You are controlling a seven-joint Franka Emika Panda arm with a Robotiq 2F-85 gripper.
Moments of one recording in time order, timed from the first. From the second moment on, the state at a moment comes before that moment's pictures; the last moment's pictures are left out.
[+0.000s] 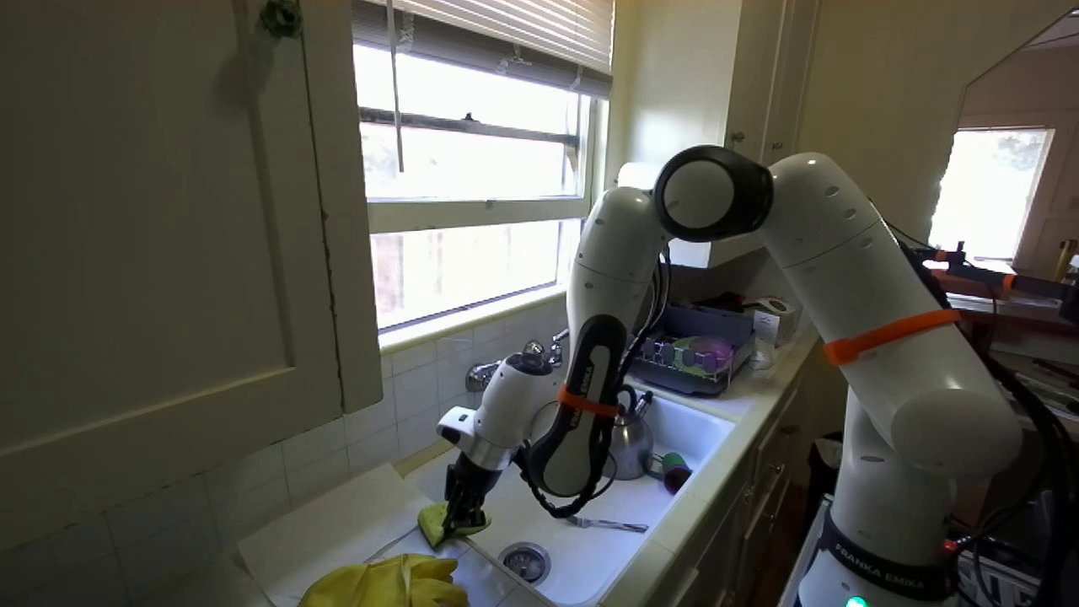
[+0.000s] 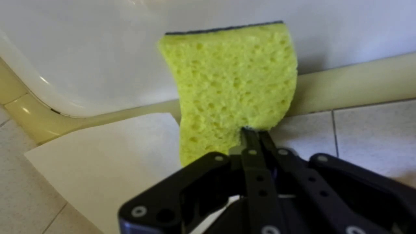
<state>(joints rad) 0.28 0.62 0.06 -2.26 -0.43 3.32 -0.53</state>
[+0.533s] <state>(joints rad) 0.20 0.64 0.15 -2.22 -0.45 3.27 -0.52</state>
